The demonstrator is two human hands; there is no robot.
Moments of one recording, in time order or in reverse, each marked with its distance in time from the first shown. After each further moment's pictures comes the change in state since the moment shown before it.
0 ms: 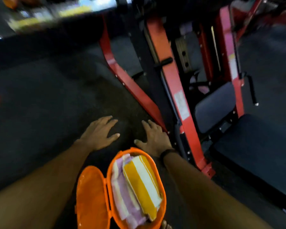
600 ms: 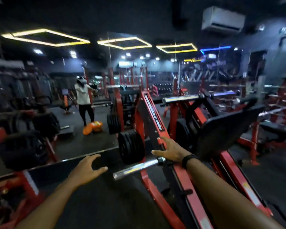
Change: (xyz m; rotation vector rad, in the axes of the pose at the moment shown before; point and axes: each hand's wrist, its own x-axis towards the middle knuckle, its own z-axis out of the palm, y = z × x) left_hand -0.221 -0.042 -0.500 -0.351 0.531 -0.370; right_hand -0.073 -0.262 -0.500 0.247 0.227 -0.320
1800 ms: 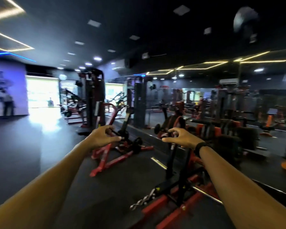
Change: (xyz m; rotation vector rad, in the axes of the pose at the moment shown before) left_hand -0.670 0.040 -0.344 0.123 0.846 -0.854; right_hand -0.327 -0.506 0.149 0.250 -0.764 -0.964
